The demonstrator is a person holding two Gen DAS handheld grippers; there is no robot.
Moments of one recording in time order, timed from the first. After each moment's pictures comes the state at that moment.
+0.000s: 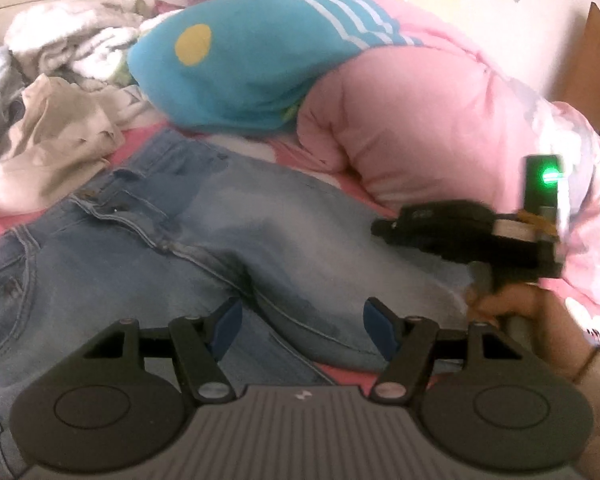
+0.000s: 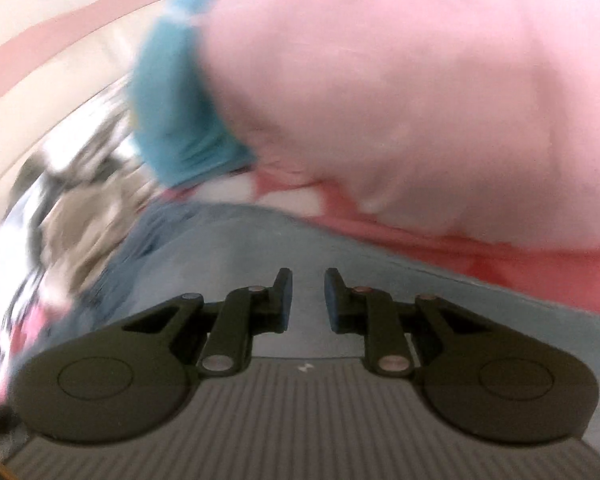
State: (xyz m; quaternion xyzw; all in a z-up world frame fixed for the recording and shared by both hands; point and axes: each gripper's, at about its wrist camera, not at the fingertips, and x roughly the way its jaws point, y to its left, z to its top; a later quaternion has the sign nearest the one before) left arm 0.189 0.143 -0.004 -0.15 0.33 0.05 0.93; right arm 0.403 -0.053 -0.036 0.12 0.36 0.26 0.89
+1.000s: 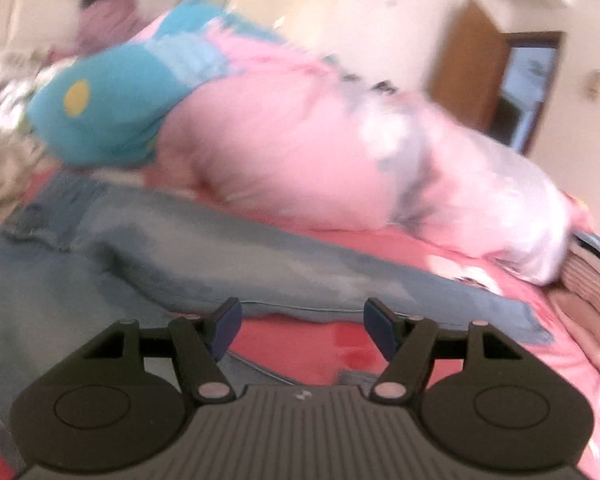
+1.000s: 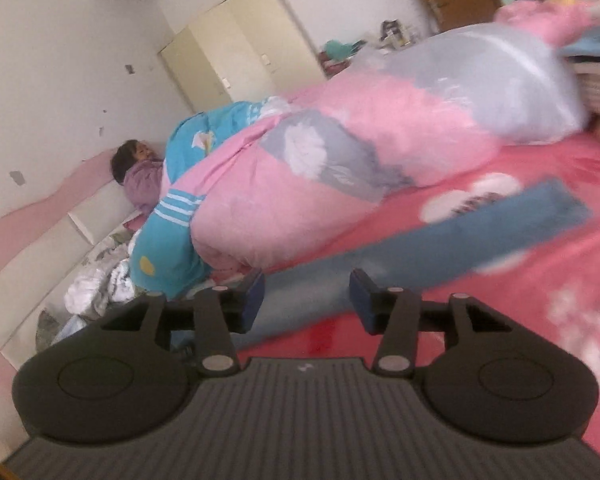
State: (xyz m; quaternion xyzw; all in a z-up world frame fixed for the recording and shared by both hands) left arm 0.077 0.071 0.041 -0.10 0.25 -0.13 0.95; right arm -0.048 -0.245 0.105 0.25 0.19 0.04 0.95
